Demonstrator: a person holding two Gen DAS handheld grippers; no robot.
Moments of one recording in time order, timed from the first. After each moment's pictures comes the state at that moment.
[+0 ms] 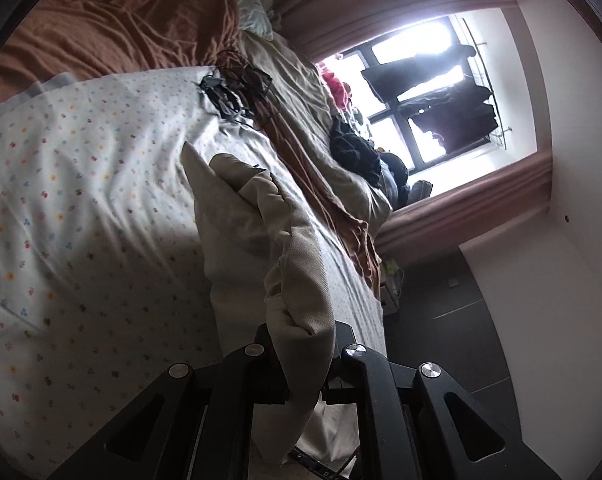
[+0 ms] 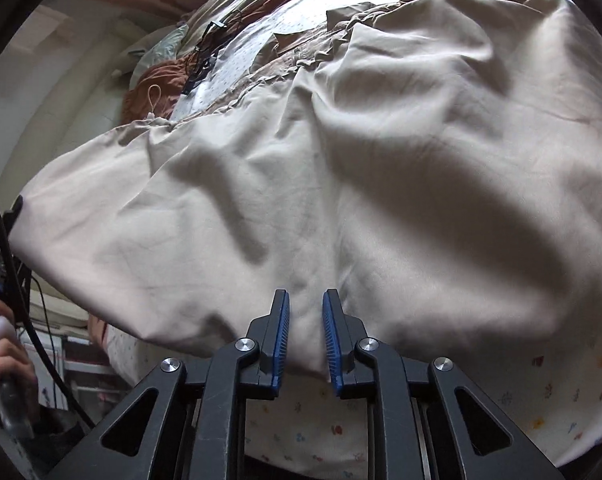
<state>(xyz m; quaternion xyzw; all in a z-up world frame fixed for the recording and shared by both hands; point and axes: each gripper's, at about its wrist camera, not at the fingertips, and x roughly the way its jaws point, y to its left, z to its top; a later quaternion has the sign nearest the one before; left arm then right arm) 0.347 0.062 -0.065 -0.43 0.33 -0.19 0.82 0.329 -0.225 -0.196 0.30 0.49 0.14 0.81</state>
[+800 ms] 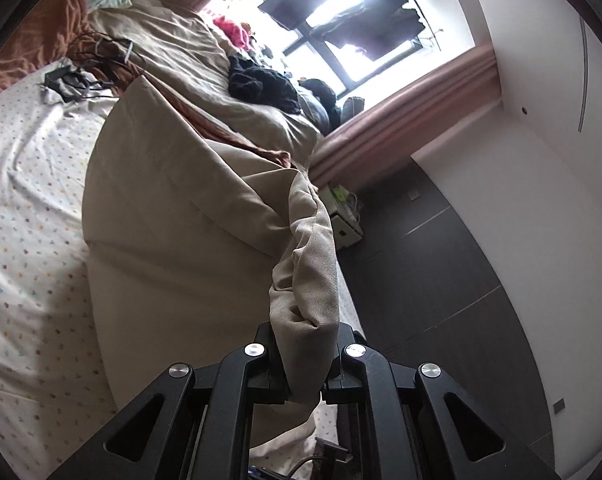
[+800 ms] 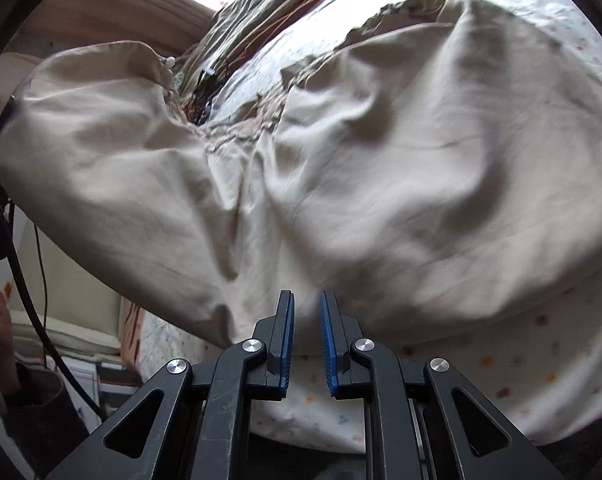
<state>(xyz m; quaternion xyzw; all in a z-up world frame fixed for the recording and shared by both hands) 0.389 -0.144 0.005 -0.31 0.36 -0.33 0.81 0.280 -0.320 -0.181 0.37 0.44 0.13 0.81</state>
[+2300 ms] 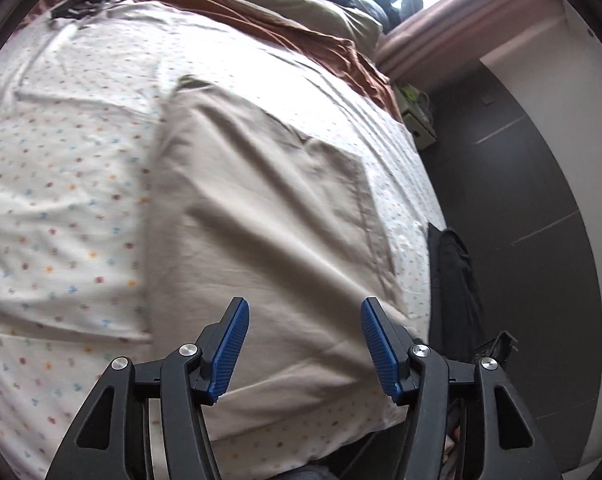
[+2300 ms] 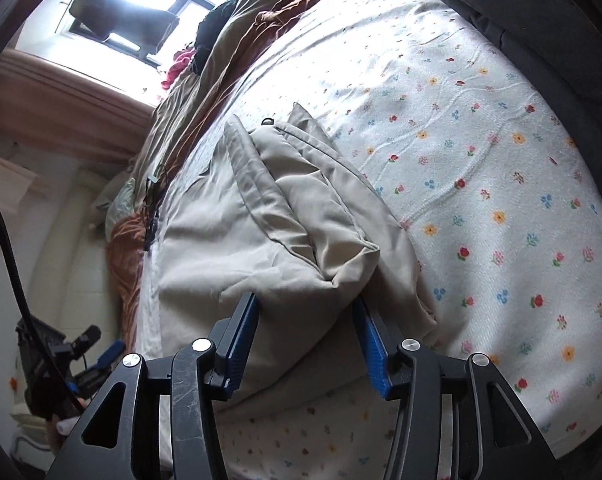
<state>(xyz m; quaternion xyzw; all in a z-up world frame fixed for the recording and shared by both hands) 0.394 -0.195 -0.120 -0.19 0.53 -0.25 0.79 0.249 -0.475 -0.202 0.44 0.38 0.01 0.82</state>
